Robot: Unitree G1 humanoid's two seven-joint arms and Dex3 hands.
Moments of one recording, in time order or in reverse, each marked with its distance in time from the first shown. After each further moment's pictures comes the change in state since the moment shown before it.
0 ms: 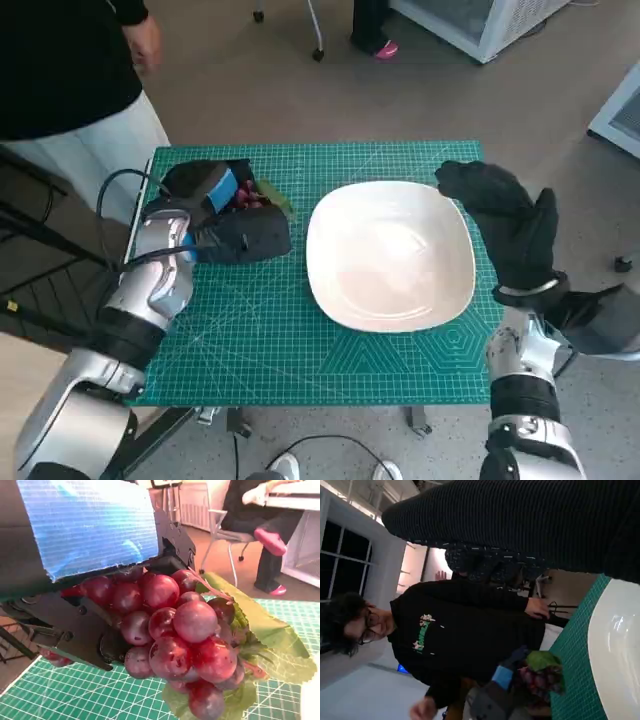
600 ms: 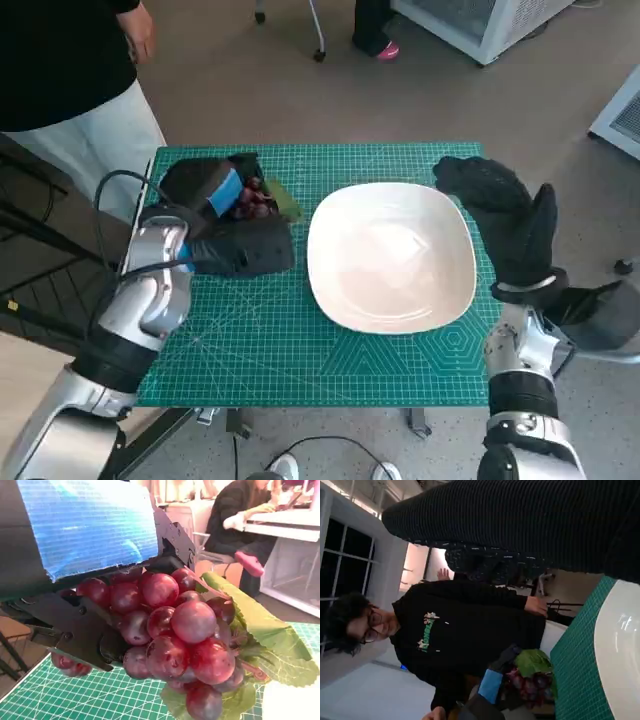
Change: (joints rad) left arm 0.057 0.002 0.022 -0.184 0.035 0.008 -0.020; right arm -0.017 0.000 -0.010 0.004 0.000 0.005 0.002
